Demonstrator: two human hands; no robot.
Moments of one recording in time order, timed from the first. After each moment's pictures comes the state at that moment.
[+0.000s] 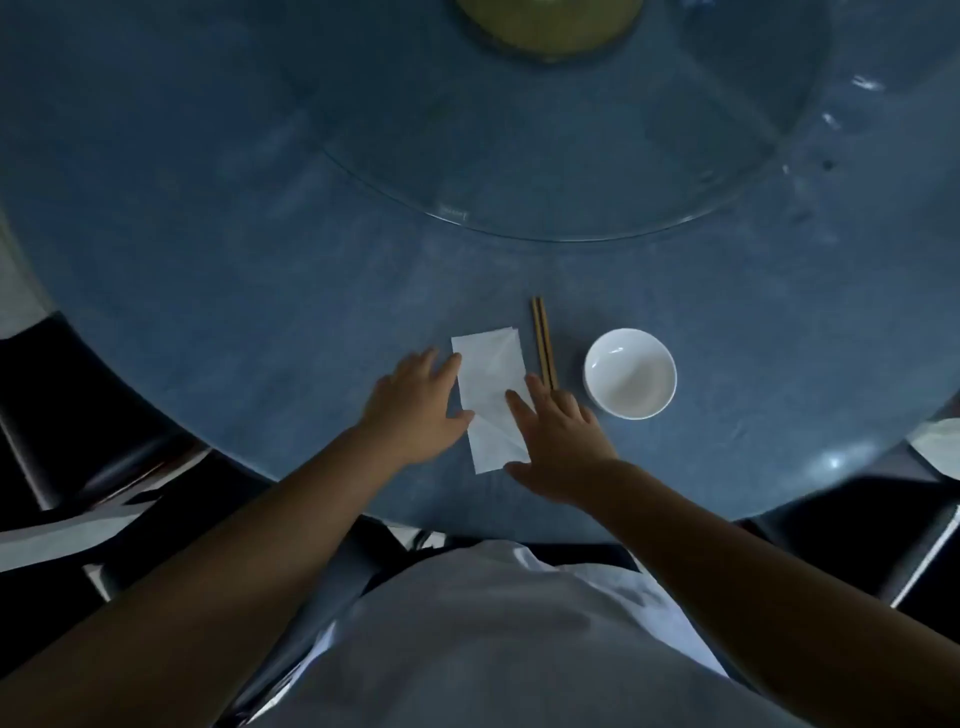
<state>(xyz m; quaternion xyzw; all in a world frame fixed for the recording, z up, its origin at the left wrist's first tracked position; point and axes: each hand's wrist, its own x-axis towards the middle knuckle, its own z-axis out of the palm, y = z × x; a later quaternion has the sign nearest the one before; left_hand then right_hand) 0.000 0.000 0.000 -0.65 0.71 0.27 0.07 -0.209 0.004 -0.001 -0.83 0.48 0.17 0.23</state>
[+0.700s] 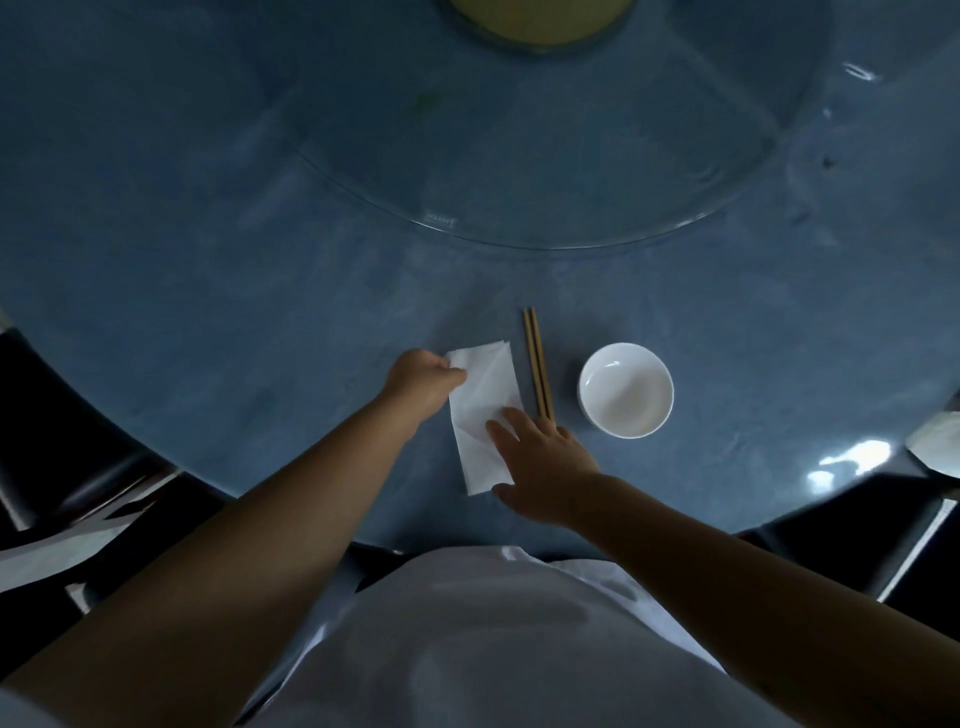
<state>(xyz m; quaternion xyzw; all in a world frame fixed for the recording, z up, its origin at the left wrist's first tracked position) -0.013 -0.062 -0.025 -0.75 0.36 0.54 -0.16 -0.201 -0.007 -0.014 -0.83 0.45 0.19 0.27</state>
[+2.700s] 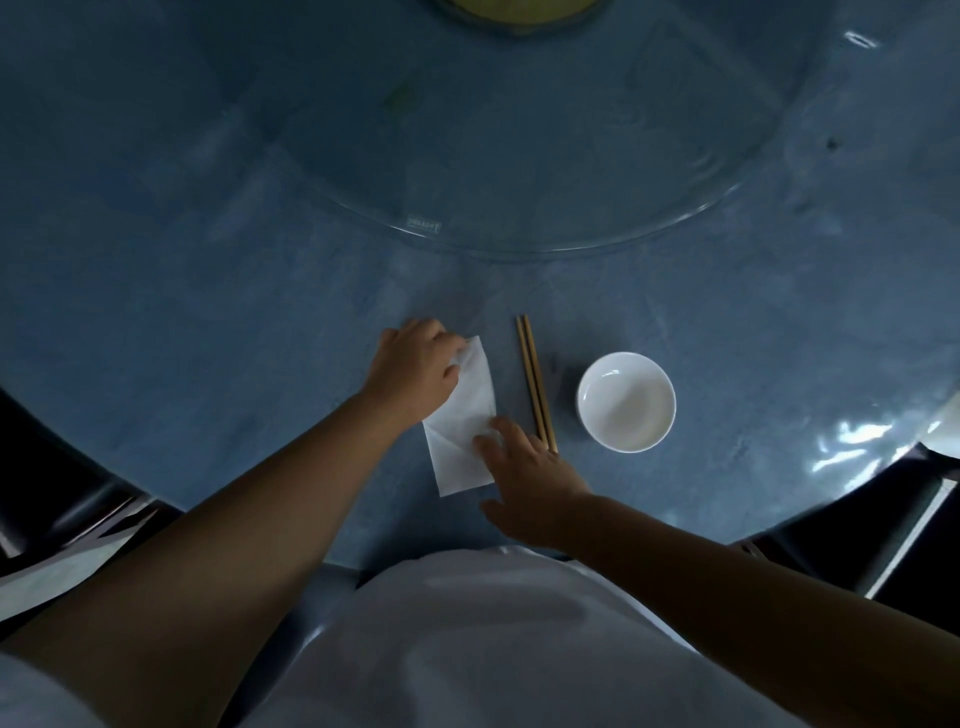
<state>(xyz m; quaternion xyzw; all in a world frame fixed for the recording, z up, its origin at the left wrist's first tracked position) -0.002 -0.101 -0.046 -0.62 0.76 0.18 -0.03 -0.192 -0.012 -0.018 -0.79 0.47 0.13 0.36</state>
